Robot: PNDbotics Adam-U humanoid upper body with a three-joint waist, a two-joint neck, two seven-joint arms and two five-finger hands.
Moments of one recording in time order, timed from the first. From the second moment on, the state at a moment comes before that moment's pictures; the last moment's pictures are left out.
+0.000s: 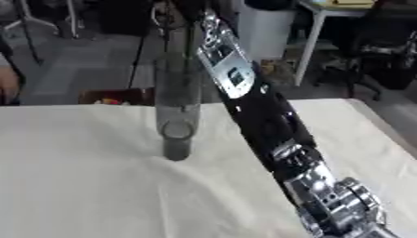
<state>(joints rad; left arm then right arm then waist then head) -0.48 0.44 0.10 -1.98 -0.22 -0.17 0.39 -1.24 -0.57 0.14 -1.15 0.35 0.46 -0.22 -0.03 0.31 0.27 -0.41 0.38</state>
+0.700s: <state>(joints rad) -0.48 0.44 0.10 -1.98 -0.22 -0.17 0.39 -1.23 -0.60 0.16 -1.14 0.44 0.44 -0.04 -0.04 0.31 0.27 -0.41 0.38</state>
